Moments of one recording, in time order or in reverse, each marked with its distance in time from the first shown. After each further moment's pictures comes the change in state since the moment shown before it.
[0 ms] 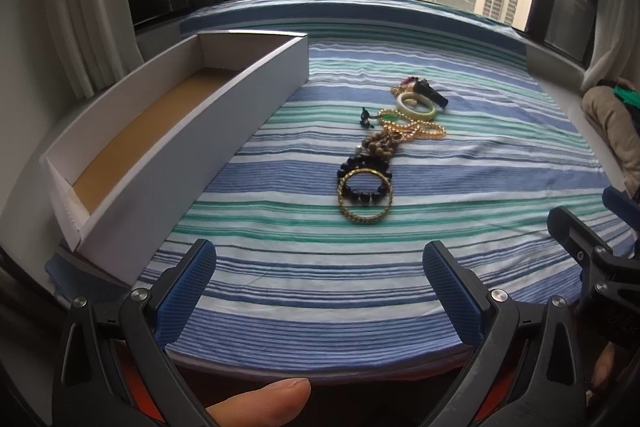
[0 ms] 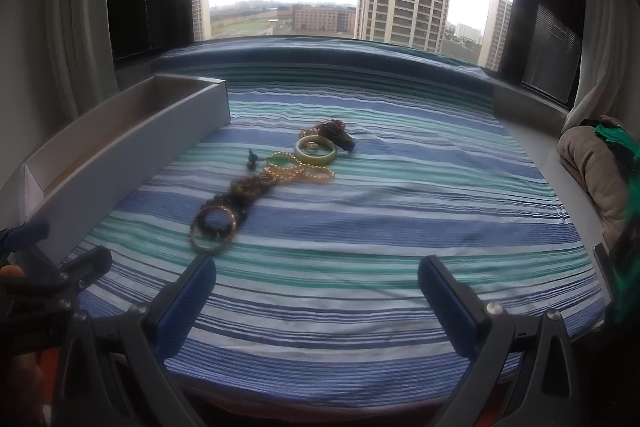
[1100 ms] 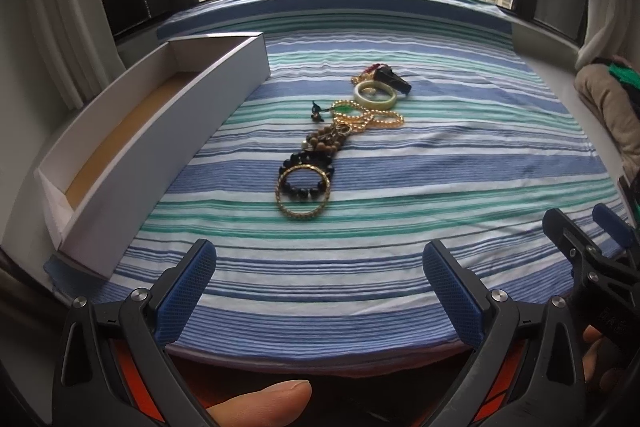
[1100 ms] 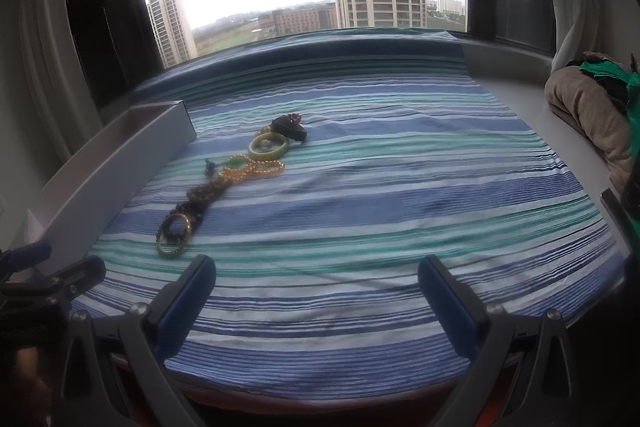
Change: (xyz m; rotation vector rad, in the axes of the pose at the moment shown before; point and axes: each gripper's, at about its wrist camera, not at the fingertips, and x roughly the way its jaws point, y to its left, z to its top) left arm -0.005 -0.076 0.010 0.049 0.046 0.017; right arm 0.011 -0.099 -0.022 0.177 0.009 0.039
